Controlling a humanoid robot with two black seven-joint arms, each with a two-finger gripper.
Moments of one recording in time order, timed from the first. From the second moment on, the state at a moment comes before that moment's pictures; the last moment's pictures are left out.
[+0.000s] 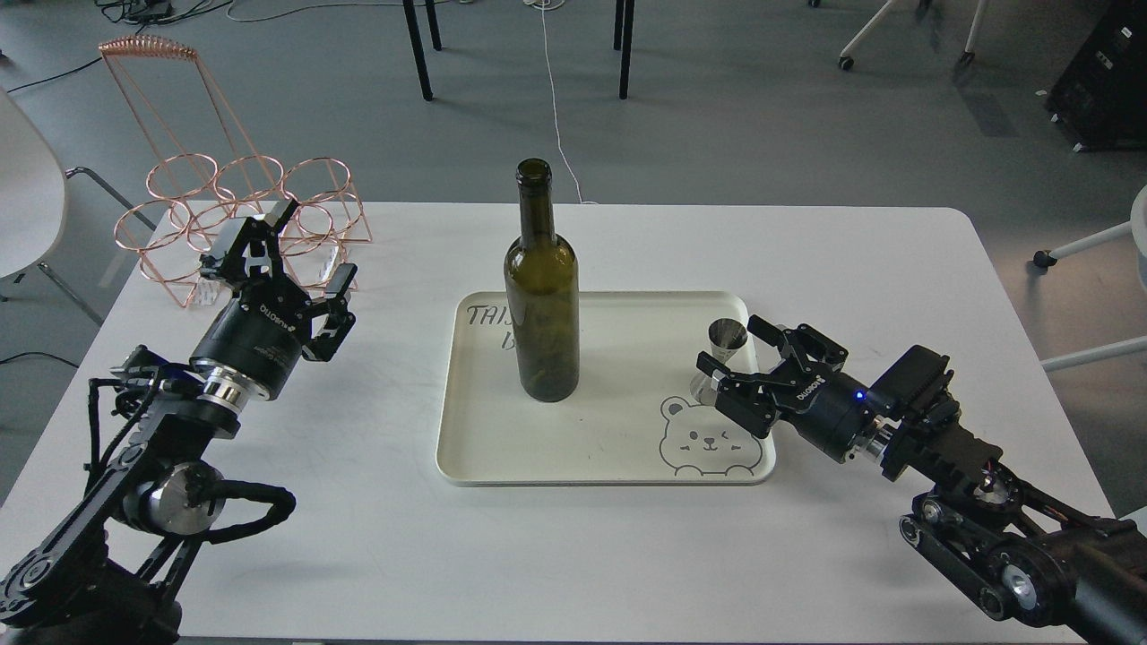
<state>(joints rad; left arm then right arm) -0.12 0.26 -1.31 -1.33 0.66 -0.22 -0.23 0.37 -0.33 0.75 0.95 -2.18 -0.40 0.49</state>
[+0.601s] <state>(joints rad) -0.11 0.26 -1.31 -1.33 0.65 -0.22 -0.23 0.40 -0.28 0.72 0.86 -2.18 -0.42 0.49</state>
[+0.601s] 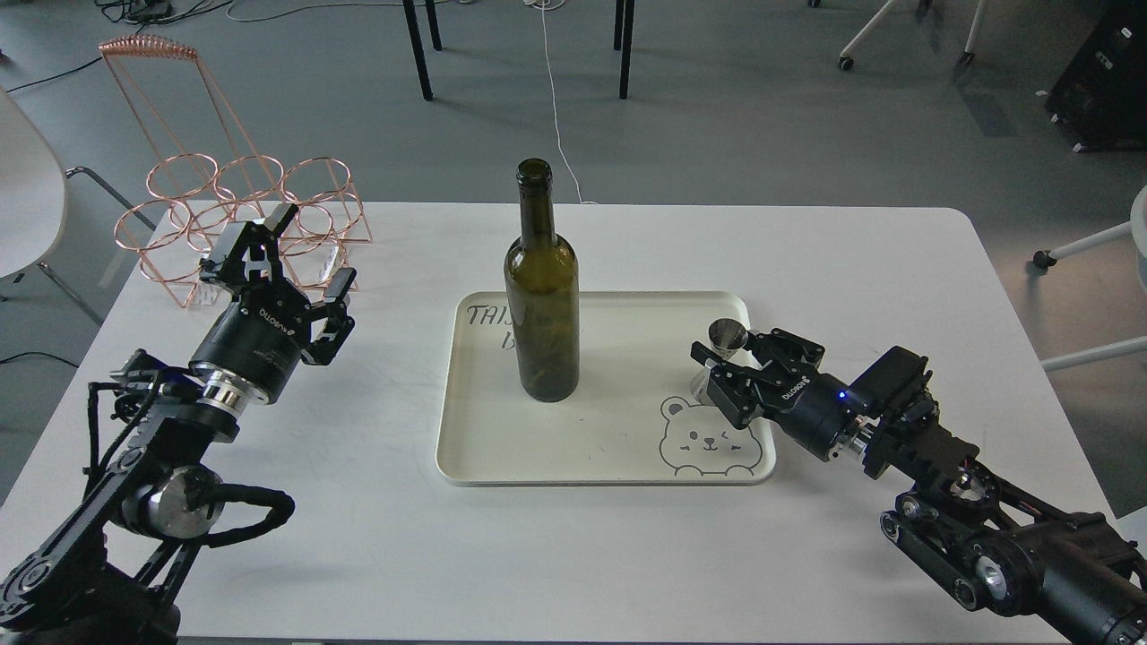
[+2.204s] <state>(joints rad) -0.12 0.26 -1.31 -1.35 0.65 -0.22 -0.23 0.39 -0.46 0.82 0.62 -2.08 -0.49 0.49</state>
